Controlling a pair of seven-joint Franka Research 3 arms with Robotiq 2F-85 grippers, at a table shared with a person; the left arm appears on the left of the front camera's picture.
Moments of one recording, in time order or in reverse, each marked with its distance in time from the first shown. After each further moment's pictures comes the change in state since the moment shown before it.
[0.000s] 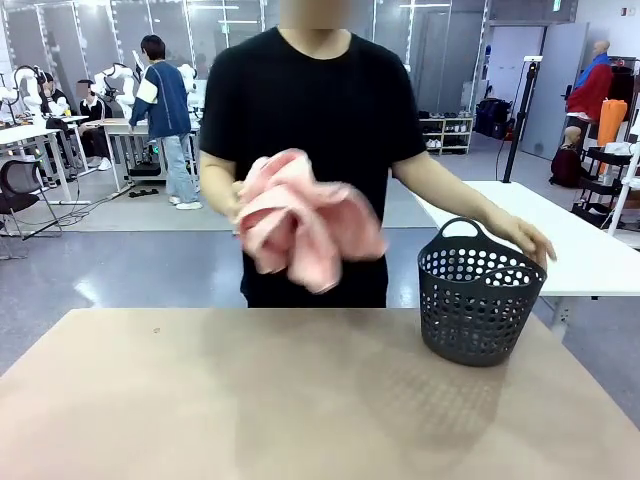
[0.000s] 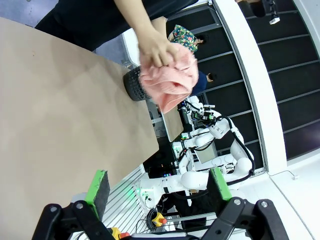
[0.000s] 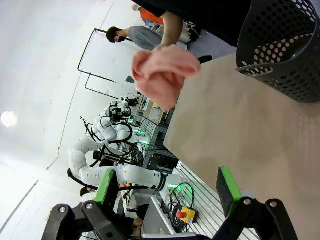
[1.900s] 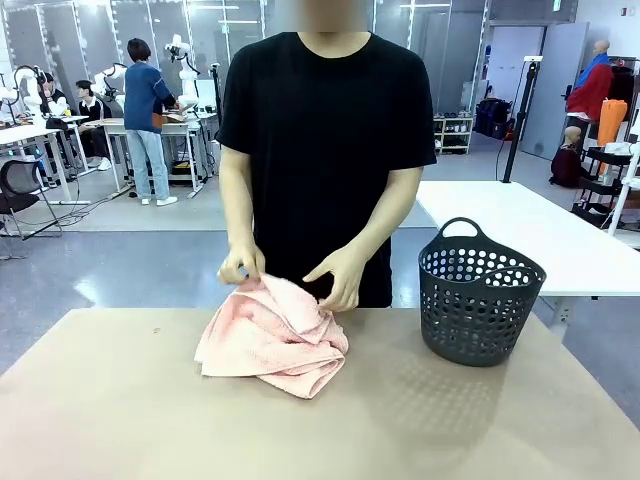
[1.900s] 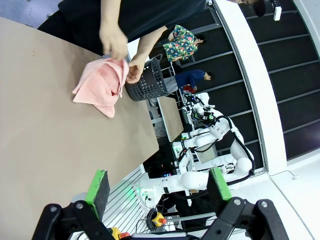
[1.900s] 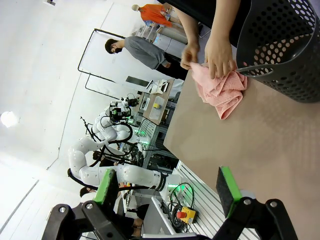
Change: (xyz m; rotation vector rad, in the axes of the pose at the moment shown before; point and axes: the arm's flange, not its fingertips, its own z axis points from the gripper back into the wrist) left arm 0.000 0.000 0.000 0.000 0.000 0.000; right arm 0.000 0.000 0.000 0.000 0.000 0.000
